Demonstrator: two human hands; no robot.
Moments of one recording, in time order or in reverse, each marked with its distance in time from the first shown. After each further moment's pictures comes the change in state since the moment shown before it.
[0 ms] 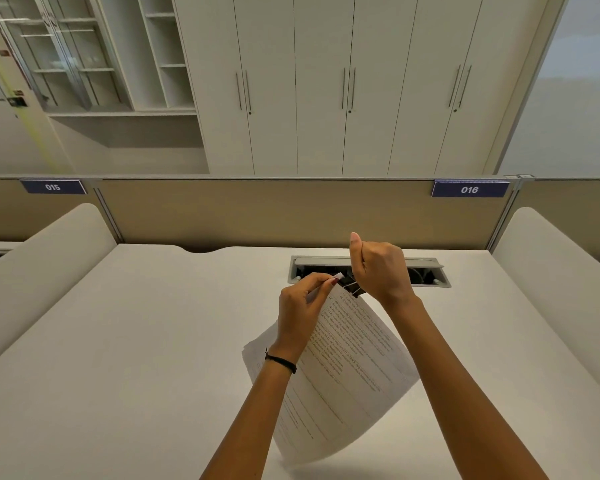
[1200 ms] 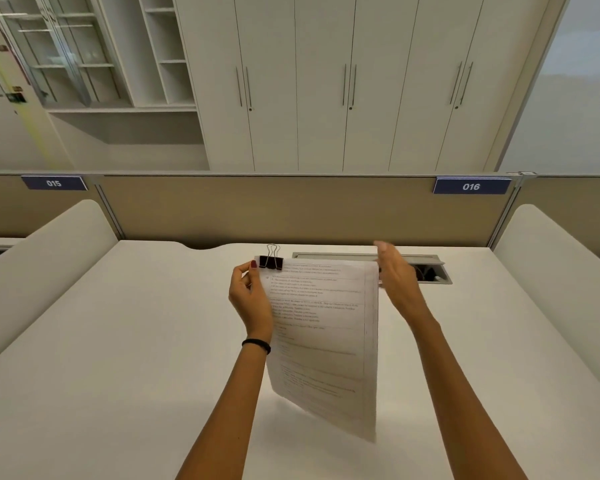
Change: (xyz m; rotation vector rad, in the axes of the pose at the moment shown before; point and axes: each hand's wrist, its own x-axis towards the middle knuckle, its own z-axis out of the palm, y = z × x) left_hand 0.016 -0.050 -0.035 -0.037 0.609 -0.433; right_hand -0.035 0.018 -0.010 0.435 -0.327 0.836
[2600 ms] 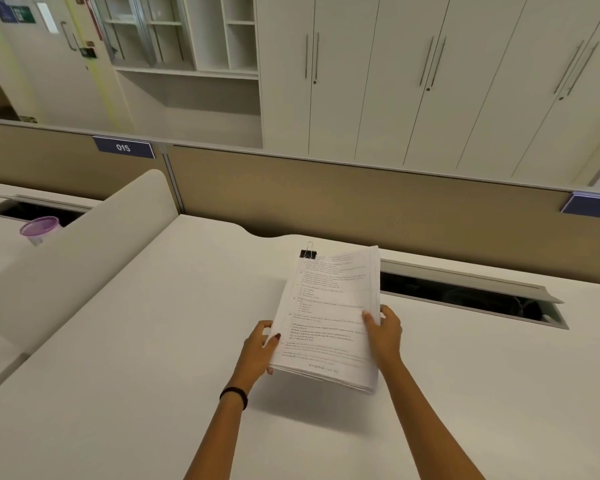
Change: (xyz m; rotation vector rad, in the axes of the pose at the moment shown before) left_hand 0.098 -0.127 -0.144 0.474 -0.593 -0.406; right_hand 0.040 0.069 0.234 0.194 0.028 0.299
